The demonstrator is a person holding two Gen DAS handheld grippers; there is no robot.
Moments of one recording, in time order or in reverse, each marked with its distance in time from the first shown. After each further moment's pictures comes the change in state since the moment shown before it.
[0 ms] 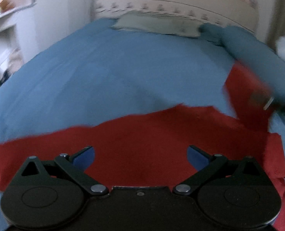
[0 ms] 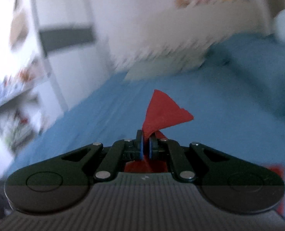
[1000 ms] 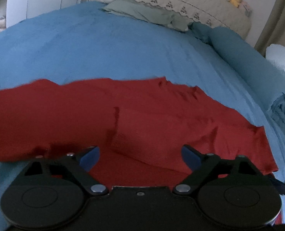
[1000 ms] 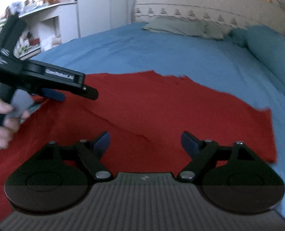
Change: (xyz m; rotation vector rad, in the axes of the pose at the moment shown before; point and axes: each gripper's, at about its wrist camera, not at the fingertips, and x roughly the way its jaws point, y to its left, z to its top) left arm 0.048 -0.021 -0.047 -0.091 0.038 -0.170; right arm -0.060 -0.001 -0.144 -0.271 0.188 -0.037
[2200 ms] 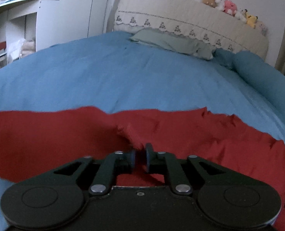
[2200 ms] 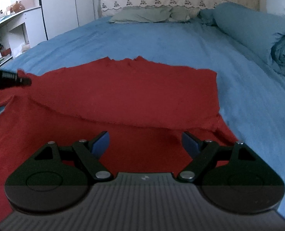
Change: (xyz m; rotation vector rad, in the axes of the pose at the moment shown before) left arm -0.022 0.054 -0.011 -0.005 -0.216 0.180; right arm 0.013 -0.060 -0.017 0.124 0.040 -0.126
